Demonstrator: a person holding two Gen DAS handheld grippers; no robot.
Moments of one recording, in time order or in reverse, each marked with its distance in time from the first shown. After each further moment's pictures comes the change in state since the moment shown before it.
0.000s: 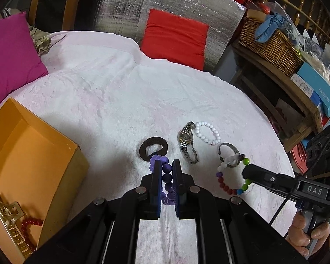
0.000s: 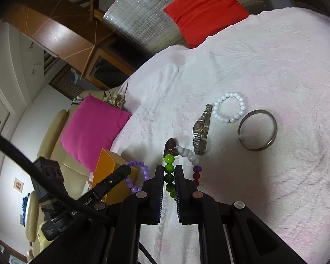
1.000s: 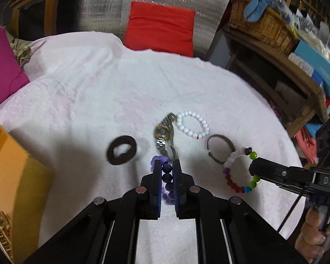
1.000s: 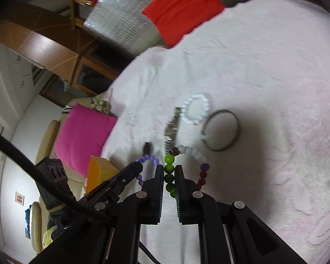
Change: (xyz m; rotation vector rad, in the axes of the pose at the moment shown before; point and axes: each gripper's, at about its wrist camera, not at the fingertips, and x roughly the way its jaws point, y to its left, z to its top) left arm 0.032 -0.043 0.000 0.082 0.043 0.009; right arm -0.021 -0.040 0.011 0.089 0.001 -0.025
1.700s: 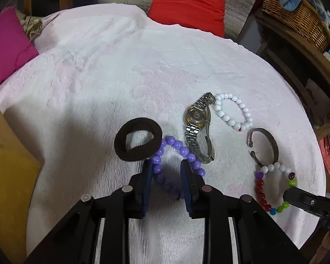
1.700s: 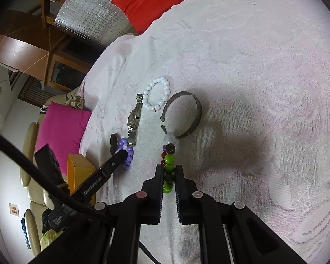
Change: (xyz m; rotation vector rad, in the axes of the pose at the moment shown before) left arm 0.073 0.014 0.006 -0.075 0.143 0.150; right arm 0.012 -0.042 0.002 0.108 0.114 -0.143
